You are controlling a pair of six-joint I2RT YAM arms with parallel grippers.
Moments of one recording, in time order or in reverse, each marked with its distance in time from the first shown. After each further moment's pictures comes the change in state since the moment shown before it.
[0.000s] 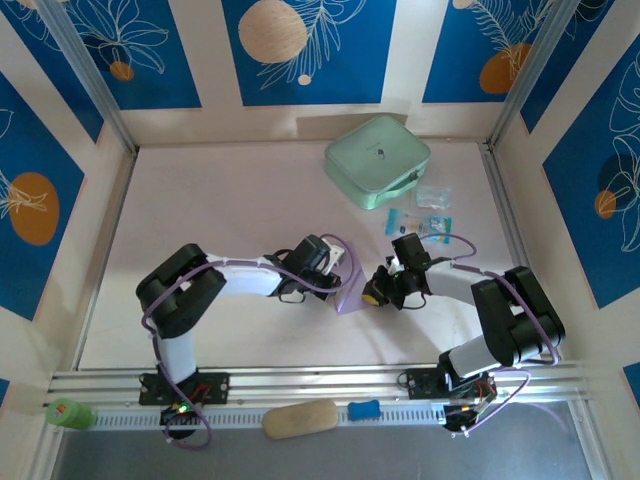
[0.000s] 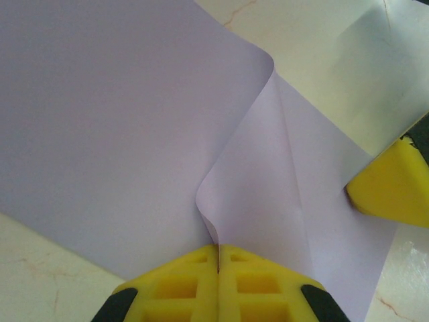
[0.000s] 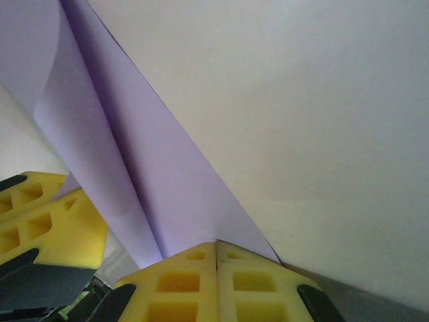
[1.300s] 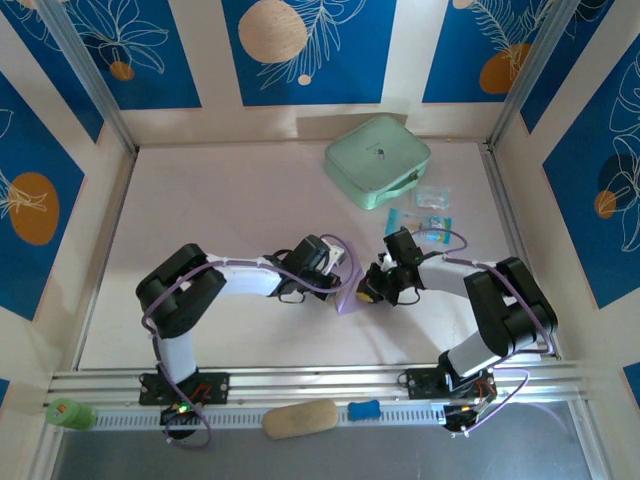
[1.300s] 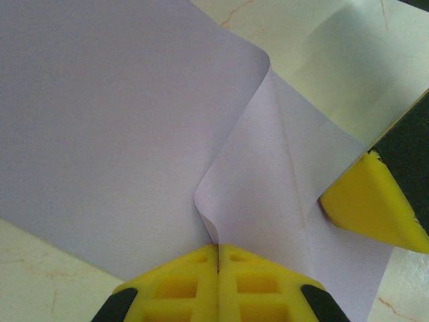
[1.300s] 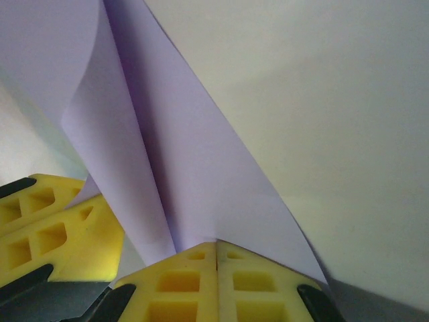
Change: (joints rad) left arm 0.002 0.000 -0.005 0.008 0.008 0.000; right arm 0.042 0.062 0.061 -0.004 -0.001 -0.014
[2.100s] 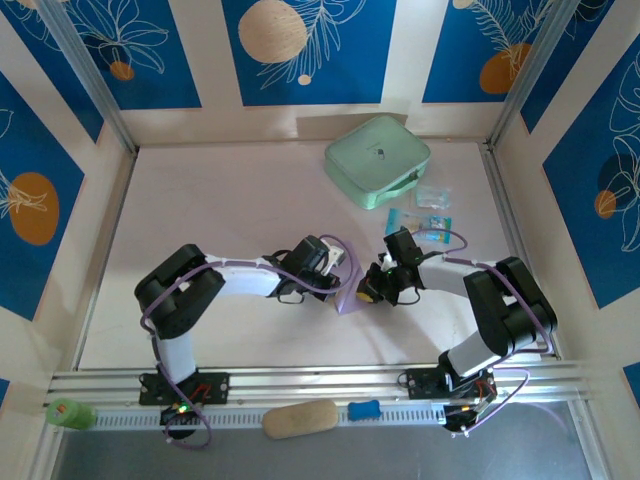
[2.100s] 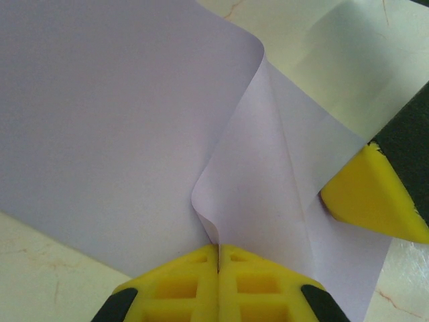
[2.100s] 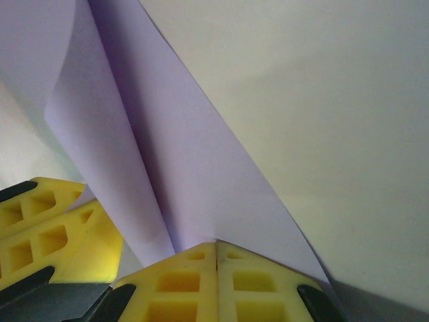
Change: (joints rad) left arm 0.000 -0.008 -0.008 -0.002 0.000 0.001; right arm -0.002 0.003 0.000 0.001 -0.004 -0.001
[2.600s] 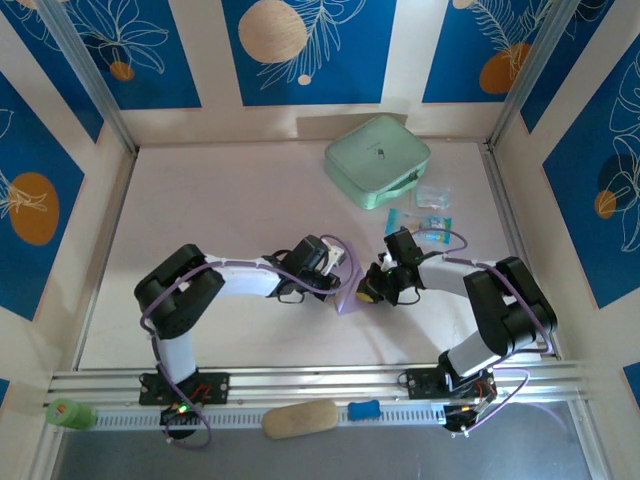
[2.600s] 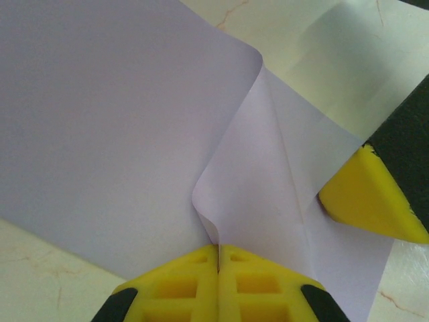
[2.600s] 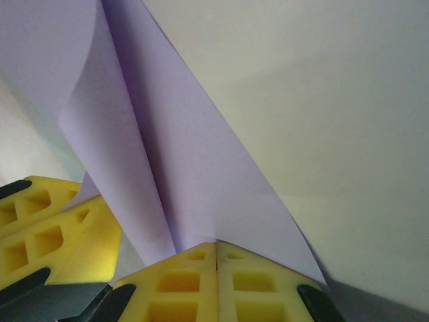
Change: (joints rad) left arm 0.000 -0.001 0.000 0.007 -0.004 0.025; right arm -0.002 0.001 0.000 0.000 -0.004 -0.007
